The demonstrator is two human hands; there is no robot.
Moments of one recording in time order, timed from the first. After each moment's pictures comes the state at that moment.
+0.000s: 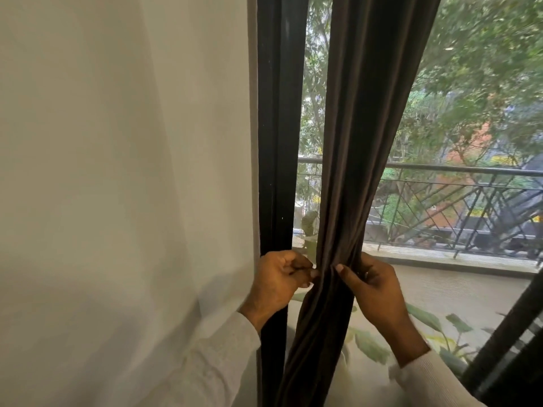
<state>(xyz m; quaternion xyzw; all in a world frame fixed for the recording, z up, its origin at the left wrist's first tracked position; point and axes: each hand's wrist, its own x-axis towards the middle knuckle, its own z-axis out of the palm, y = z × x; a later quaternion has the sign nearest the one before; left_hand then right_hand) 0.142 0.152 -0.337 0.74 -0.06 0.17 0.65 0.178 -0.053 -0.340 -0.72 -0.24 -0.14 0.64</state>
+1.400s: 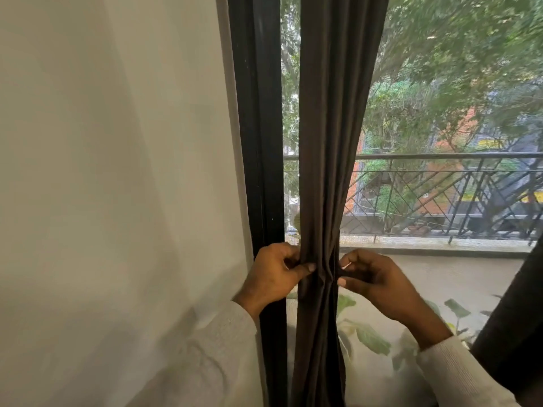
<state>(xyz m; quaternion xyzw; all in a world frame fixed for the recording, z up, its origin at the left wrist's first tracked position) 0.167 0.159 -0.329 0.85 -0.10 0.17 0.48 0.198 -0.094 -0.345 -0.71 -0.29 0.01 0.64</state>
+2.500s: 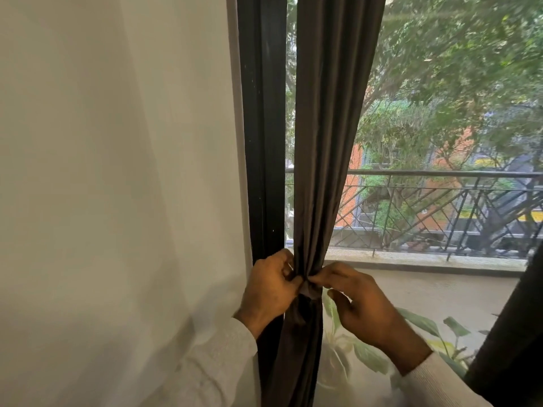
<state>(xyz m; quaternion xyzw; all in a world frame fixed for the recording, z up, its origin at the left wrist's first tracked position) 0.158 0.156 -0.330 0.85 -0.08 0.26 0.46 0.180 -0.060 -0.331 -0.78 -0.45 -0.23 0.36</state>
